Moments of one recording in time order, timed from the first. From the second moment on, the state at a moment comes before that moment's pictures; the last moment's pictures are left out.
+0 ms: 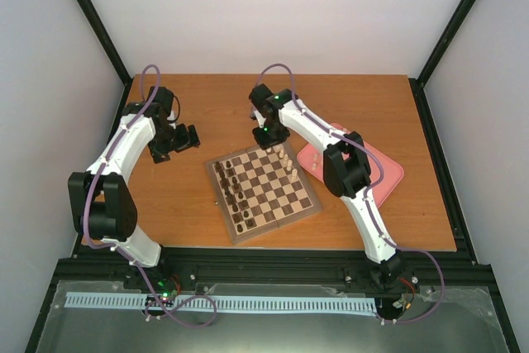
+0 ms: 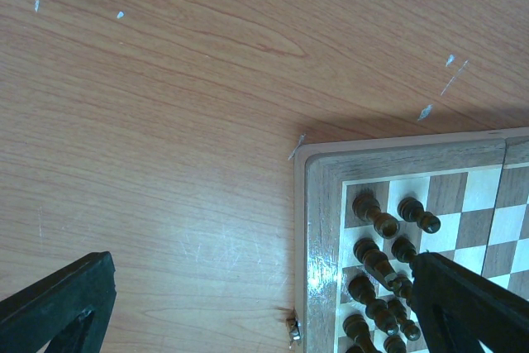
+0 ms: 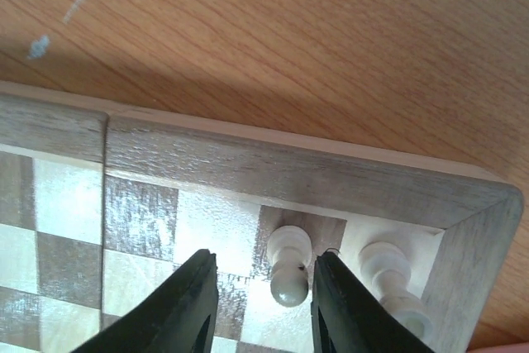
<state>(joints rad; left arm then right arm) -0.07 1.60 1.35 -1.07 0.12 -0.48 0.65 2.41 2.22 -1.17 -0.09 0.13</state>
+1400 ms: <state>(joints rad) -0.07 1.61 1.35 -1.07 0.13 -0.48 0.40 2.08 1.63 -1.04 0.01 0.14</state>
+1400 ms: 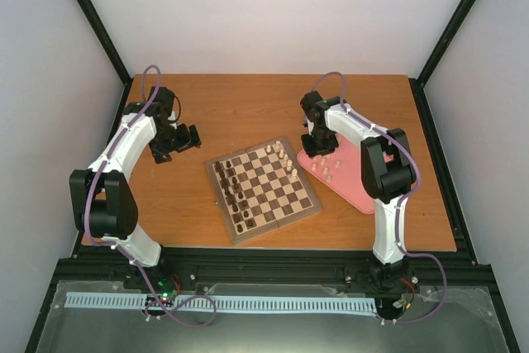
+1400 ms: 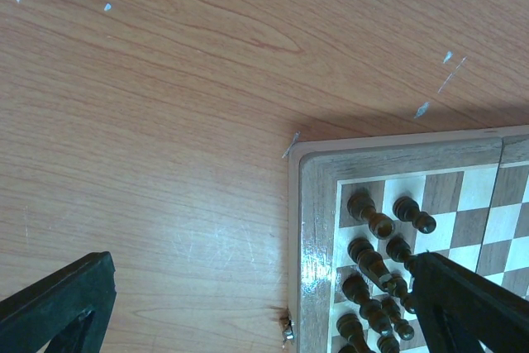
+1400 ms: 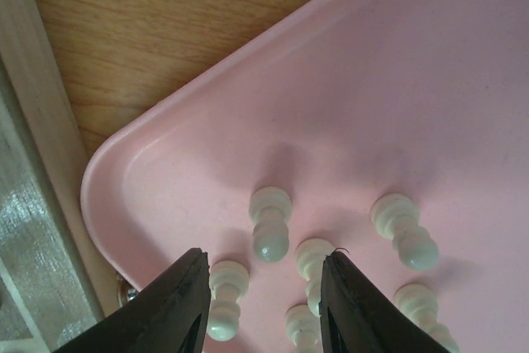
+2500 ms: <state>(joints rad) -0.07 1.63 1.36 -1.07 0.13 -0.49 0.39 2.14 1.69 -1.03 0.03 0.14</state>
